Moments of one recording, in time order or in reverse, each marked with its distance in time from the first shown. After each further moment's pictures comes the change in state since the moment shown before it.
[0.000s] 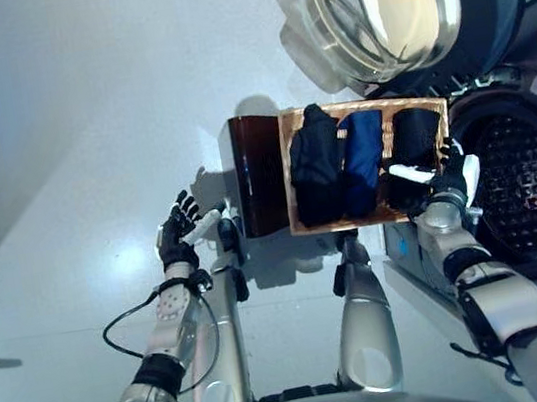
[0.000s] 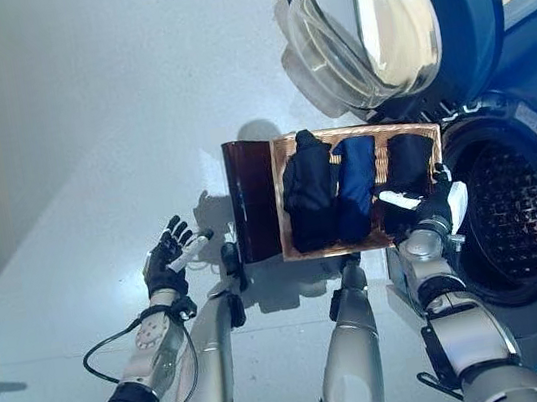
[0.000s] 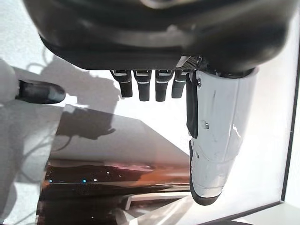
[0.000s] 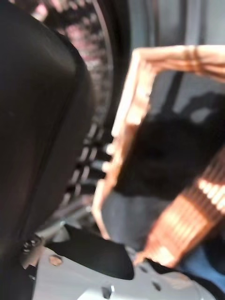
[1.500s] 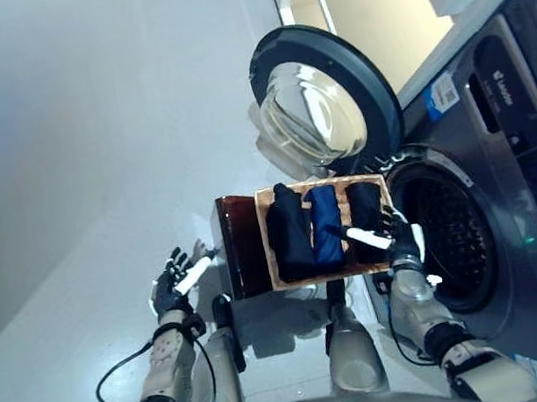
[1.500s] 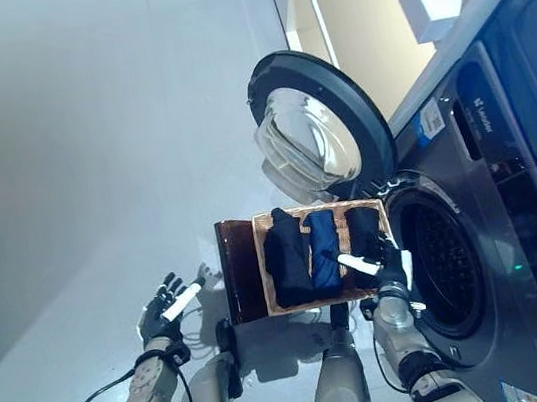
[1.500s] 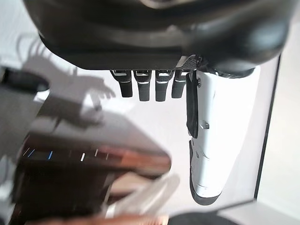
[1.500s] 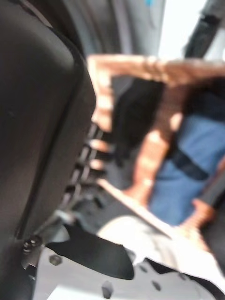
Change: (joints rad) left arm 0.146 -0.015 0.088 0.083 0.004 0.040 -0.013; right arm 0.361 0.195 0.065 -0.286 0.081 -0.024 0.126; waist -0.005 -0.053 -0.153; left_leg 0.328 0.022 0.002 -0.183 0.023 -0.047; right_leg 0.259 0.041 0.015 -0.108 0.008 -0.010
